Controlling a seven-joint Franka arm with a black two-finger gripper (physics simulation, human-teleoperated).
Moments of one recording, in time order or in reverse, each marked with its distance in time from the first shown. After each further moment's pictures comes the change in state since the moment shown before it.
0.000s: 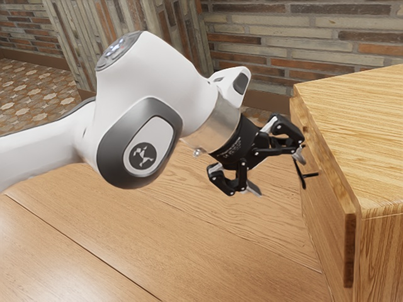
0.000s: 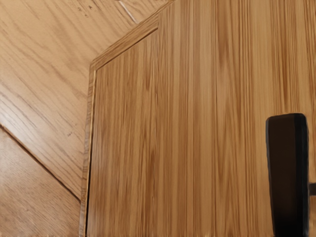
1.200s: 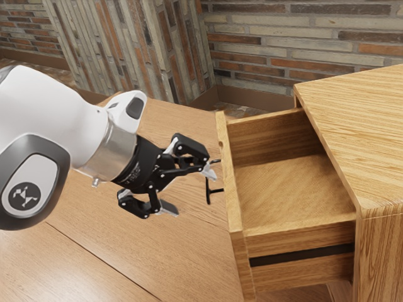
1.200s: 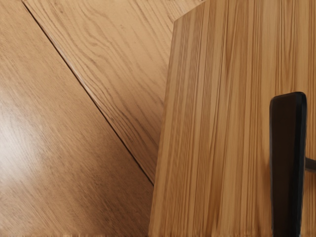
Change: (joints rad) arm -0.001 -0.404 0.115 -0.379 0.000 0.000 -0.005
